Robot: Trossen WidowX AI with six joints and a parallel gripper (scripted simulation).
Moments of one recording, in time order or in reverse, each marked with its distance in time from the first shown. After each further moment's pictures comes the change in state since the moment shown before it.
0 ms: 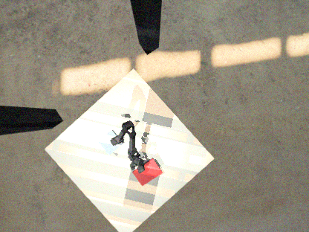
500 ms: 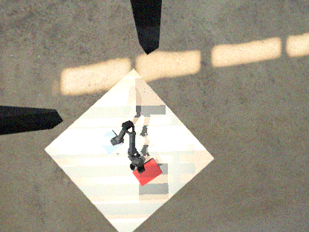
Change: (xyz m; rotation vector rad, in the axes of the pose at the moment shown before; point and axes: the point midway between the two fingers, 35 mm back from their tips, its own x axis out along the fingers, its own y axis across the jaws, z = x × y) arm -0.002 0.003 0.000 0.000 0.000 0.001
